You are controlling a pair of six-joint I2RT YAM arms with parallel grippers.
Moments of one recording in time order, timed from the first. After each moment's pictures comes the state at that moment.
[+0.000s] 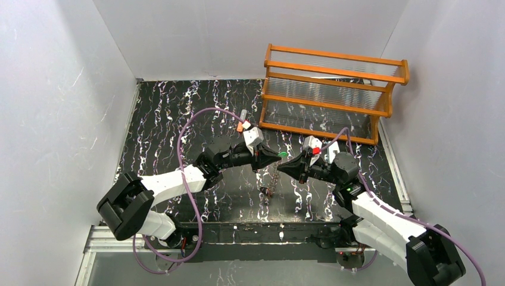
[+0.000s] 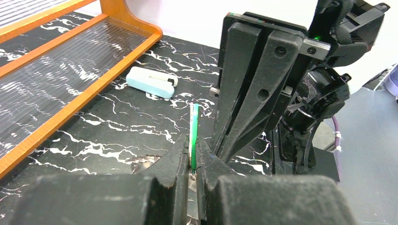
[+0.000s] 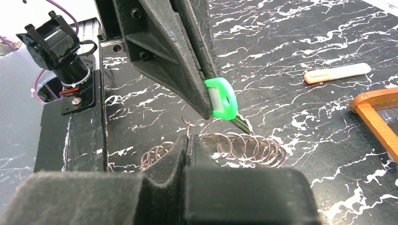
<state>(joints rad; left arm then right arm) -0.82 1.38 0.67 0.71 0.56 -0.15 0.54 0.87 0.26 0.60 -0.76 0.13</state>
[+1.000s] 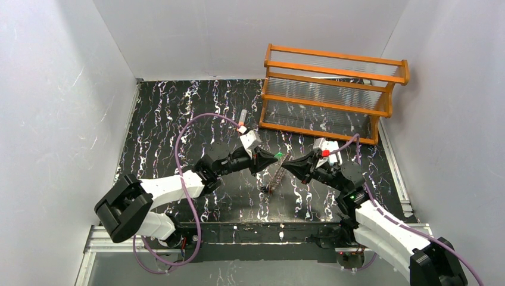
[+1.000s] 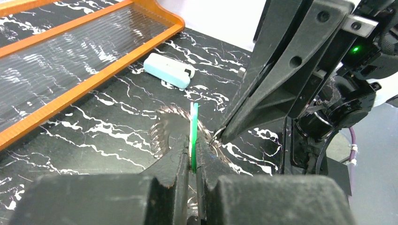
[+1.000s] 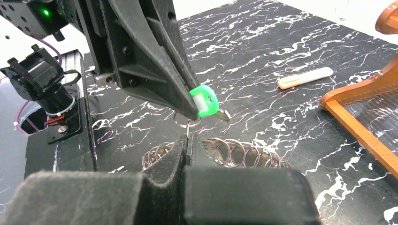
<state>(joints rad) -0.84 1.35 0.59 0.74 0.40 -0.18 0.53 0.75 0.18 0.68 -0.62 0.21</state>
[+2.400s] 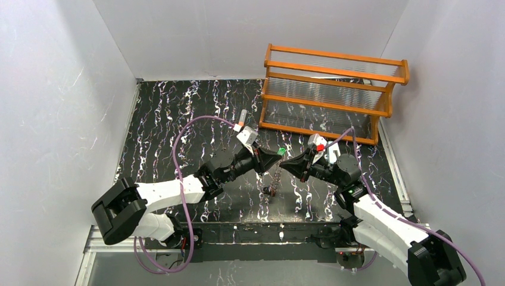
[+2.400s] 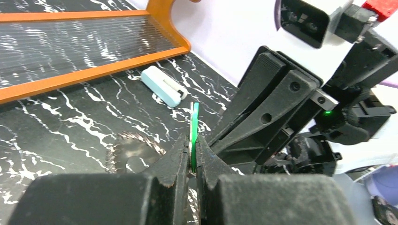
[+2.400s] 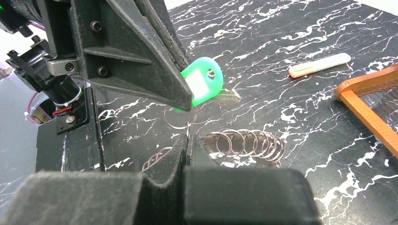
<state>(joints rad) -0.96 1.30 0.59 0.74 0.07 -0.44 0.52 0.82 0.25 0.59 -0.67 0.20</state>
